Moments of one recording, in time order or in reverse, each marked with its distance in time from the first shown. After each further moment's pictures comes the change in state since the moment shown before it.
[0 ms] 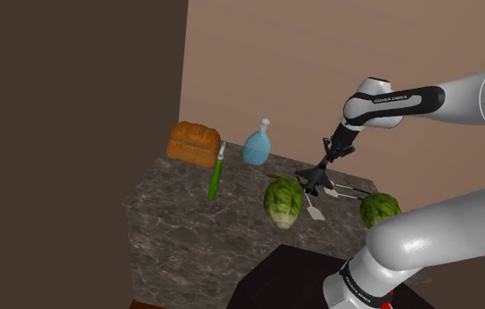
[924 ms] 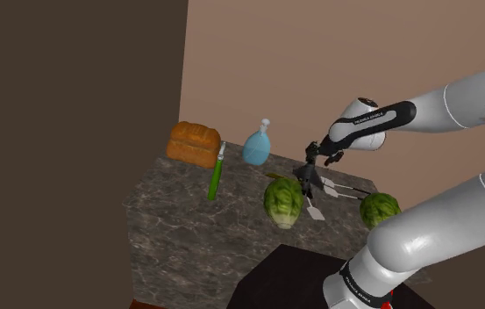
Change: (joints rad) arm 0.042 0.141 -0.043 -0.125 0.022 0.472 -0.111
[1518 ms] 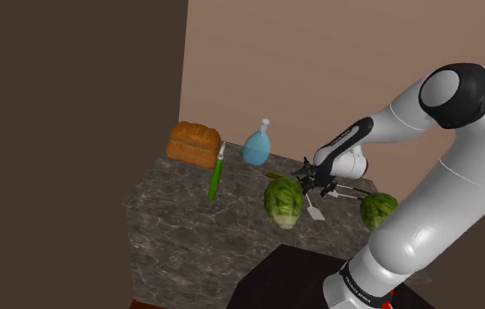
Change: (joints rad) arm 0.055 0.322 -0.069 -0.082 0.250 0.179 -0.339
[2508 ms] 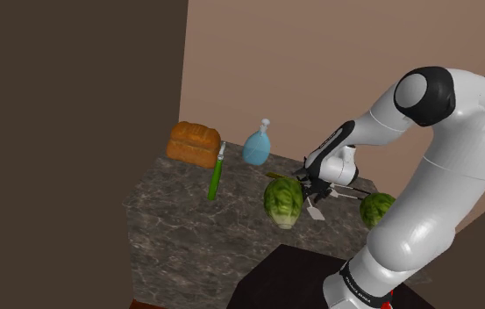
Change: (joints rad) arm -0.068 0.142 0.126 0.025 0.250 0.105 -0.188
